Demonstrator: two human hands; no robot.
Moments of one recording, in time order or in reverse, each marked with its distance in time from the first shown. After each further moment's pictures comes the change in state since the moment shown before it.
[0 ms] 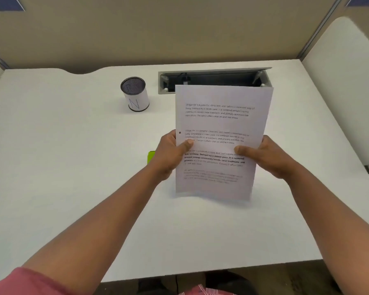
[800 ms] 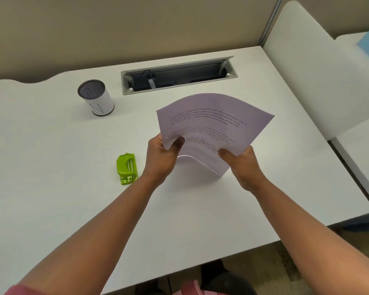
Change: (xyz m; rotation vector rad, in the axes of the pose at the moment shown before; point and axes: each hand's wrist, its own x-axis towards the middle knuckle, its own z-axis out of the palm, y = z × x) left_hand -0.003 -0.016 0.064 0.191 0.051 0.340; right_hand -0.046 0.033 0.024 0.191 0.416 -0.156
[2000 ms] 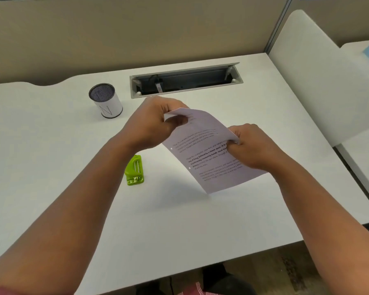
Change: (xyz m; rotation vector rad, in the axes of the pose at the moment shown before) left_hand 0.037 0.115 -0.048 0.606 -0.351 0.291; right_hand 0.015 -0.098 0.002 -0.970 -0.266 -0.055
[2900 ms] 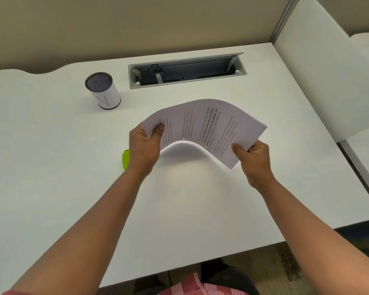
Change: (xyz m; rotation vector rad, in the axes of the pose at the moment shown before) left_hand -0.039 -0.076 0.079 -0.547 0.571 -0.332; right_hand 0.002 0.075 0.088 0.920 0.435 0.177
